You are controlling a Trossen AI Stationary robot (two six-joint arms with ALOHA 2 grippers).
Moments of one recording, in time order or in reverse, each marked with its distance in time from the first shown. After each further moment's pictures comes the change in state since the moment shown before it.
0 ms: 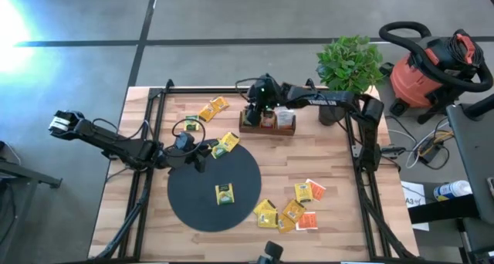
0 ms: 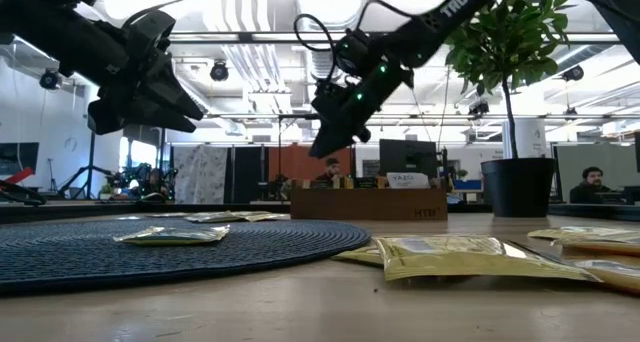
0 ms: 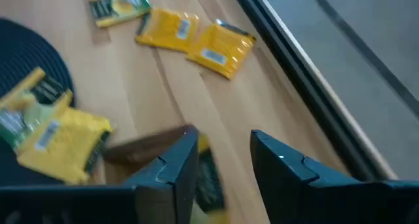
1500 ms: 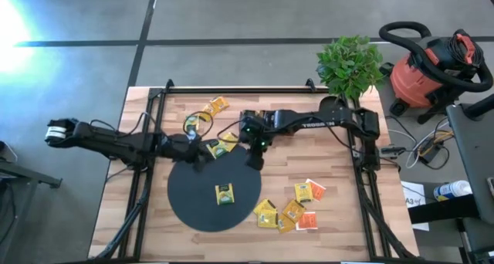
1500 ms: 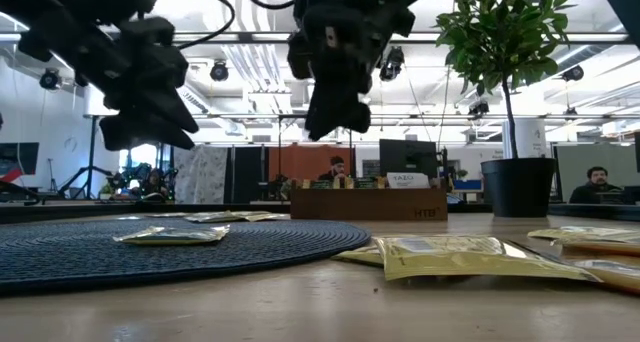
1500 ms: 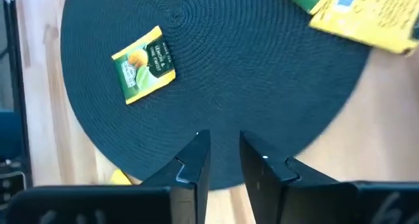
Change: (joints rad) left arm 0.214 0.000 0.000 -0.013 0.572 0.107; right arm 0.360 0.025 0.155 -0.460 -0.293 0.324
